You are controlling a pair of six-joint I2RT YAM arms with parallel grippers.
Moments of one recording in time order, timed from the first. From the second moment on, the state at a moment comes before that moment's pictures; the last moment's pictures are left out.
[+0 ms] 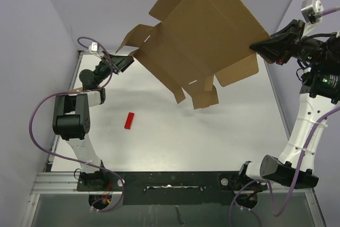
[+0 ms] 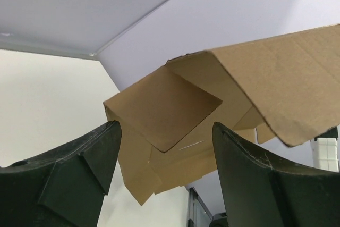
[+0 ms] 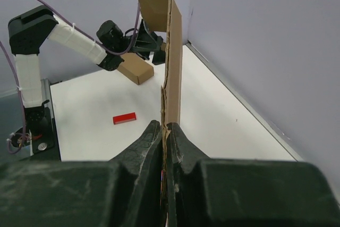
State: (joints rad) left arm 0.04 1.90 1.00 1.43 0.85 -1.50; right arm -0.37 1.31 1.88 -0.30 -1.47 0.27
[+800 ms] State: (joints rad) left arm 0.16 1.85 1.01 1.43 0.76 -1.47; right arm -0.43 1.31 1.79 0.14 -1.54 0.63
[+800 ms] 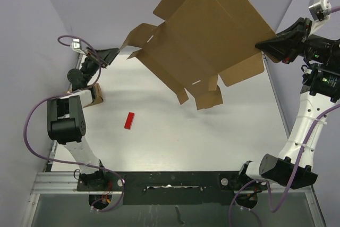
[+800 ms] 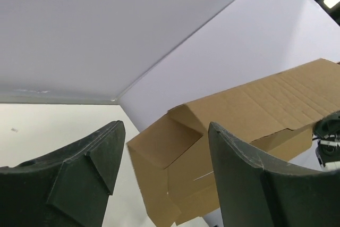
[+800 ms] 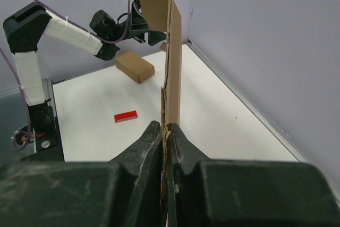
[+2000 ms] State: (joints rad) left arm 0.08 1.97 1.11 1.44 0.90 -1.49; right arm -0.45 1.31 1.79 0.37 -1.56 0.82
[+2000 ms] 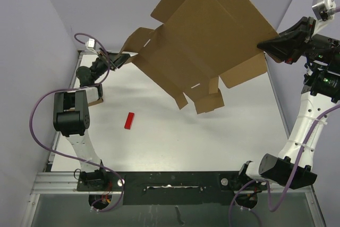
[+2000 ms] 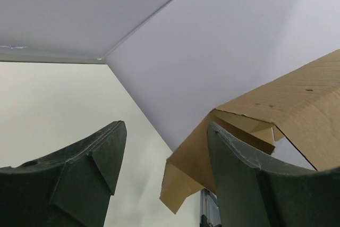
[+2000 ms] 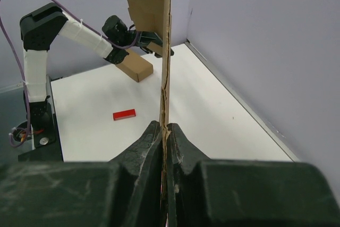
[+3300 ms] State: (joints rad) left arm 0.01 1.98 1.19 1.44 0.97 -1.46; right arm -0.45 1.35 1.79 0.51 -1.56 0.97
